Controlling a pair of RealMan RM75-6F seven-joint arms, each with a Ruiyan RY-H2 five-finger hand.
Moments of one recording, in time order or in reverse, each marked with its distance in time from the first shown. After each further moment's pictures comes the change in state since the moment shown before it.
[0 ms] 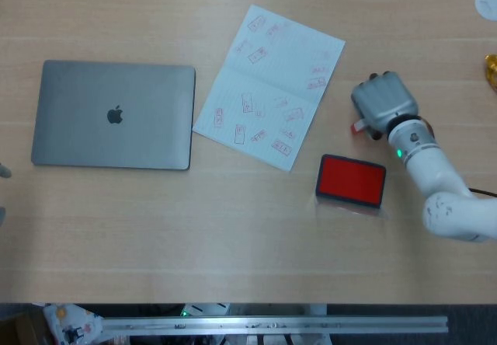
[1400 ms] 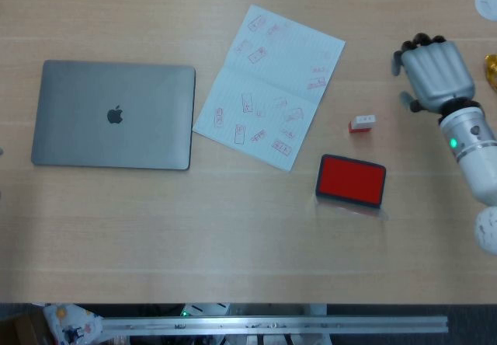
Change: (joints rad) left arm 0.006 -0.048 -0.048 0.031 -0.017 0.079 0.005; right arm -0.126 0.218 0.010 -0.202 -0.237 0.231 0.226
